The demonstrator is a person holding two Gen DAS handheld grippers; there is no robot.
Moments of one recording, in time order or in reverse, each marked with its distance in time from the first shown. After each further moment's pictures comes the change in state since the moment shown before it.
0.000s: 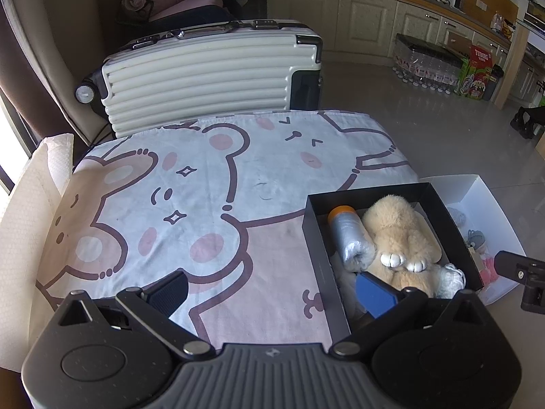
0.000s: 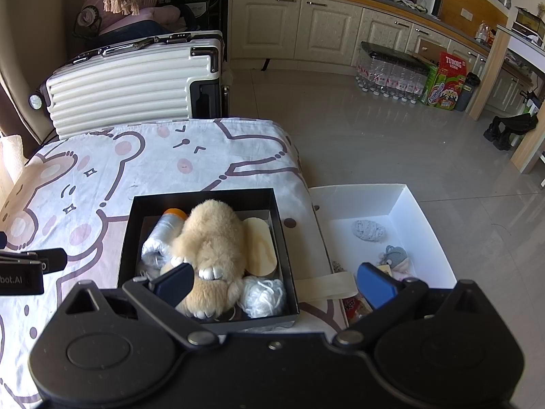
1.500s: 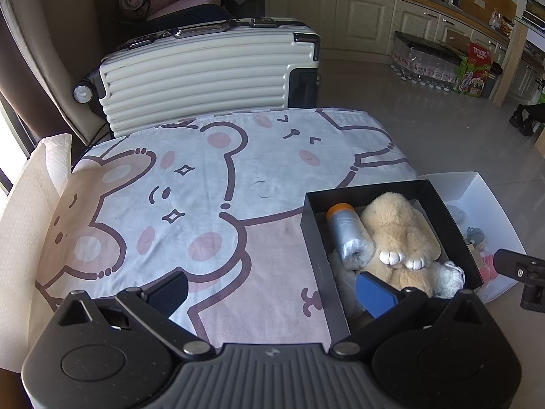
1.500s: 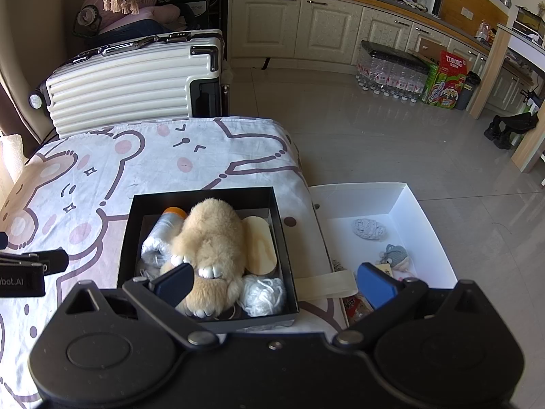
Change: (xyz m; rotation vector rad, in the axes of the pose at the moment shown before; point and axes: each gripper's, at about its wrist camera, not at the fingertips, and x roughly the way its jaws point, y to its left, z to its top) left arm 0.002 -0.003 -0.003 0.004 0.005 0.001; right arm 0.000 -0.001 0.000 -0.001 0.002 0.001
